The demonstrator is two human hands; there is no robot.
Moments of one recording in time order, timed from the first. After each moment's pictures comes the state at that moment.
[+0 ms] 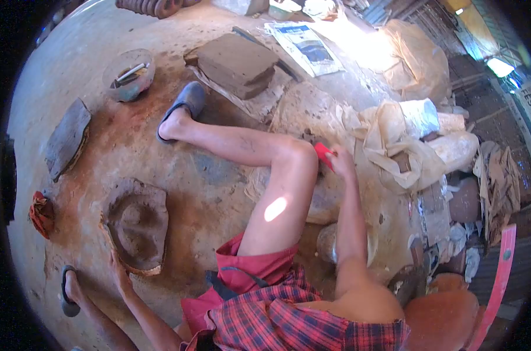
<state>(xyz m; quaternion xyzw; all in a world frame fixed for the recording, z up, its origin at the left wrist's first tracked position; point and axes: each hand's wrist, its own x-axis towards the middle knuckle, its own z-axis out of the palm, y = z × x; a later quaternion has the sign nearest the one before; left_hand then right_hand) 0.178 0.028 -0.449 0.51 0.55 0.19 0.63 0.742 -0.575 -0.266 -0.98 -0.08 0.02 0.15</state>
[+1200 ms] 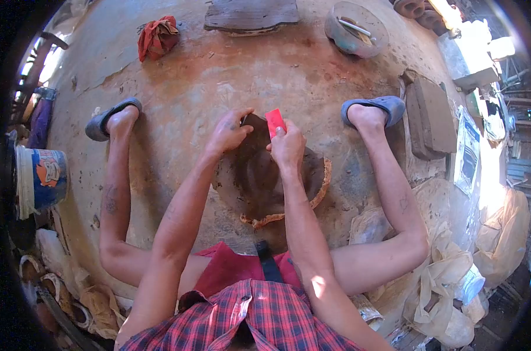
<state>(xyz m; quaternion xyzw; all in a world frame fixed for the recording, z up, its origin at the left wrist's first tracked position) 0.319 0.050 -0.365 0.79 0.46 0.16 0.38 0.462 -0.052 -0.330 -0.82 -0.27 0.34 0.38</state>
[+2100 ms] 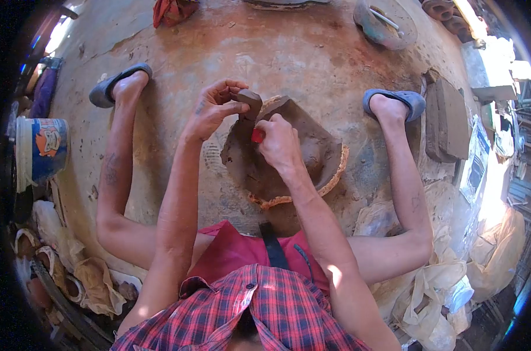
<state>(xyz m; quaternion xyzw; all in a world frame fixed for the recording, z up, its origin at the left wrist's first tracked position) 0.249 0.039 -0.333 0.55 0.33 0.32 0.69 0.423 -0.078 -0.328 -0.72 -0.61 0.28 0.18</state>
